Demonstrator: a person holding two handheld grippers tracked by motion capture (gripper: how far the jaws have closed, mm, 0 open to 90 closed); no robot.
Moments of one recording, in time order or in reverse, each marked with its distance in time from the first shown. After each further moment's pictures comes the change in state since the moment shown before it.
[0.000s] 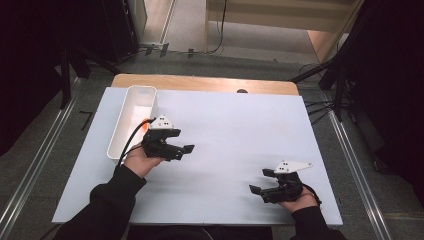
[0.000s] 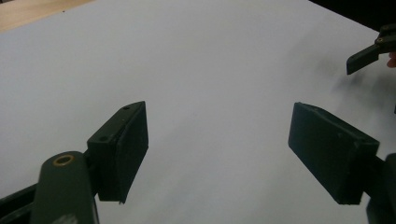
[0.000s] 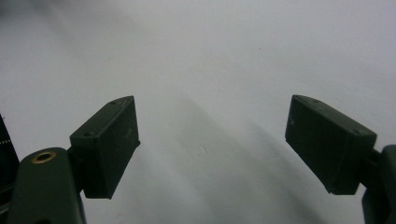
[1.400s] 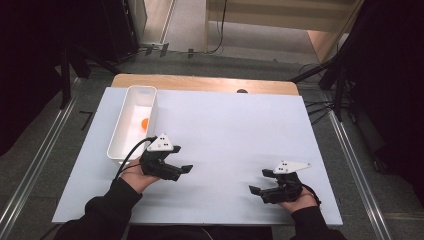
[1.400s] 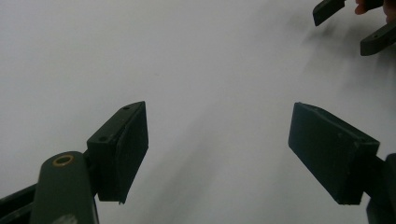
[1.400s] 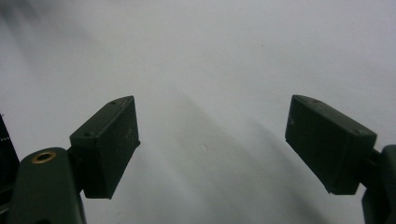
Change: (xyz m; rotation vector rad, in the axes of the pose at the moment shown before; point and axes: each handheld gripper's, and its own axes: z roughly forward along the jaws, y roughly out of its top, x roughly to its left) left arm -0.023 -0.036 -0.006 0.053 -0.059 0.085; right arm 0.000 0.000 0.001 0.011 0.001 -0.003
